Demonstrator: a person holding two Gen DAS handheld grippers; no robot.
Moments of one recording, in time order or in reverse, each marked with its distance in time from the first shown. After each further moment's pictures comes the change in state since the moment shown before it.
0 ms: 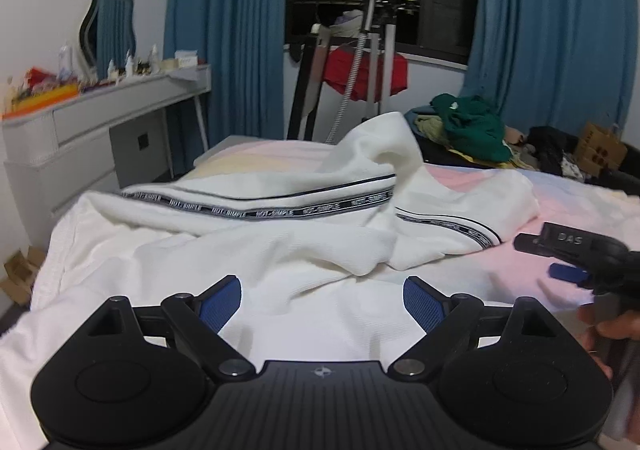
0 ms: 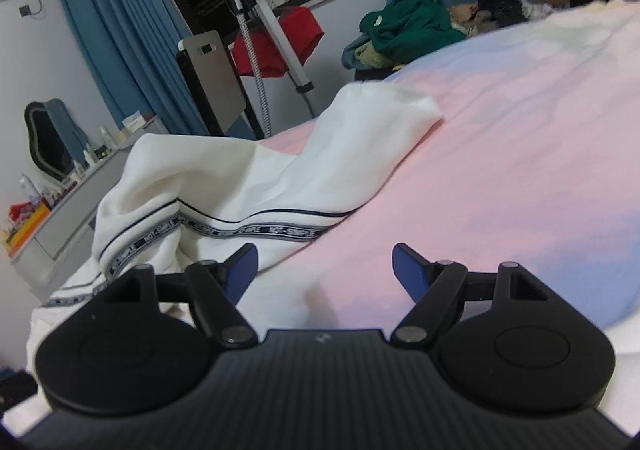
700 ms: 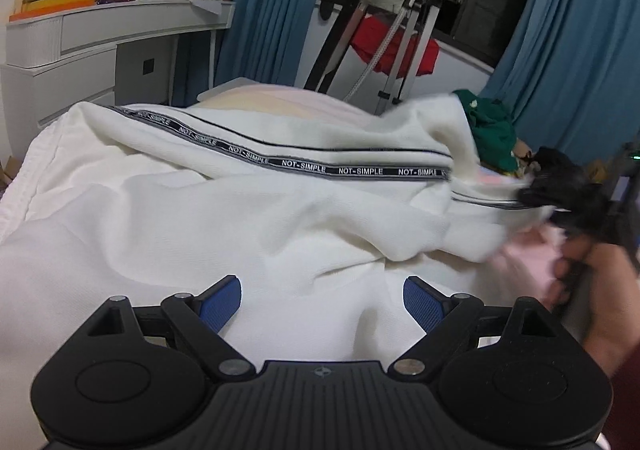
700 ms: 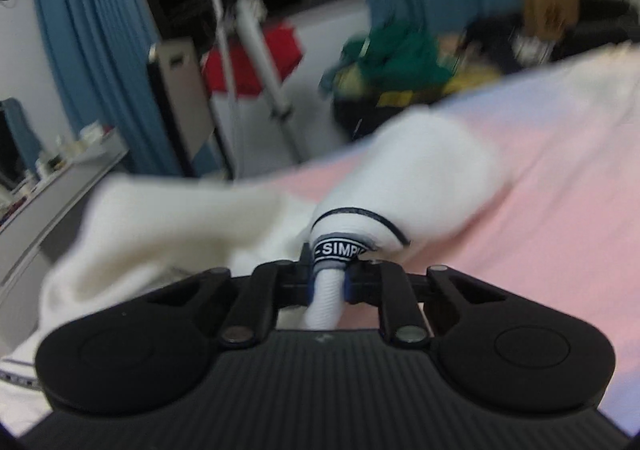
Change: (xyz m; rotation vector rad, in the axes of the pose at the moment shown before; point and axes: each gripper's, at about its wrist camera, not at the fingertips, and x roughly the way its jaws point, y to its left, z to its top) left arm 0.045 0.045 -0.009 -0.207 0.107 -0.061; right arm 0.066 0.080 0.044 -0.088 -0.143 -0.208
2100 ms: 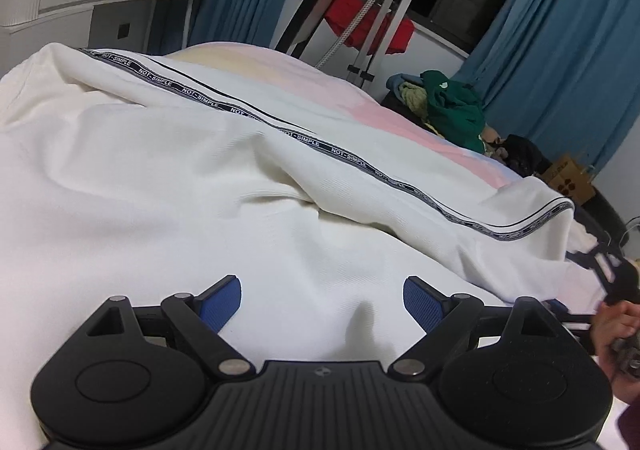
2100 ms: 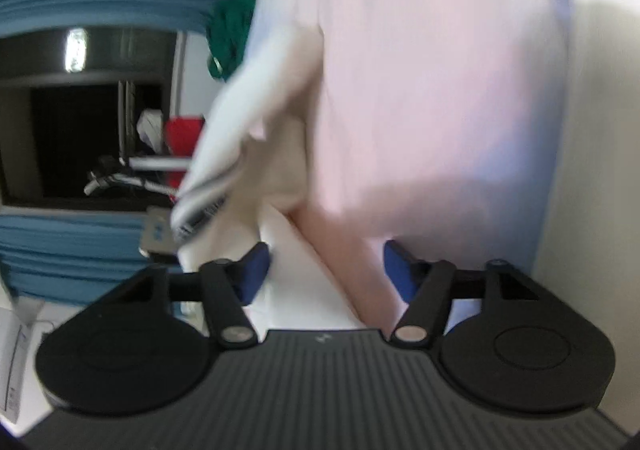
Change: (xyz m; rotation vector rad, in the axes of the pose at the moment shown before) left arm 0.007 -0.023 -0.035 -0.040 0.074 -0.115; right arm -0.018 -0.272 -0.037 1.054 0.265 0.234
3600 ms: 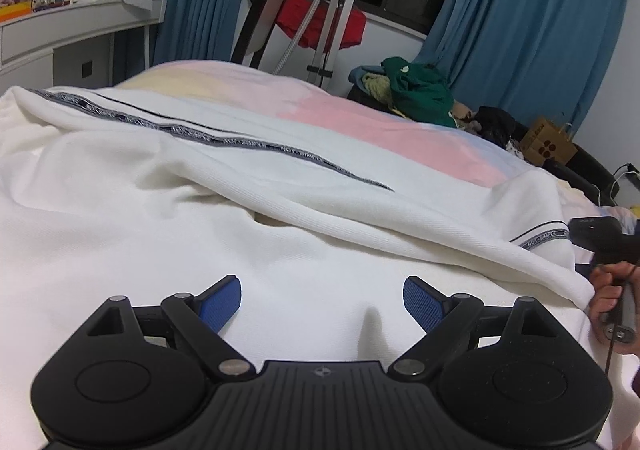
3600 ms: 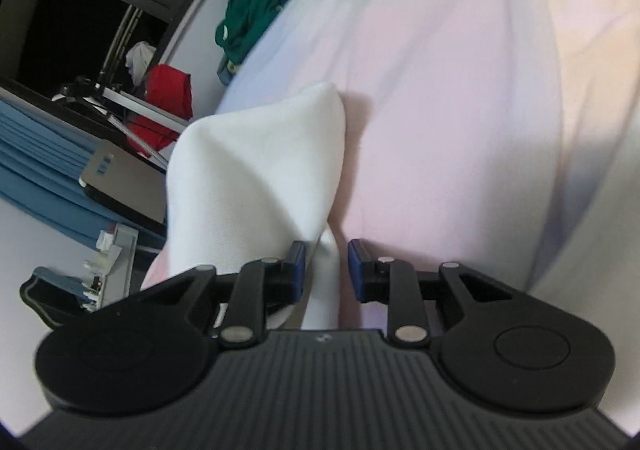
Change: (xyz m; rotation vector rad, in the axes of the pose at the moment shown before) left arm -0.003 -0.039 -0.024 0.166 -0.003 -0.038; right arm 0.000 0.001 0.050 -0.392 0.000 -0.144
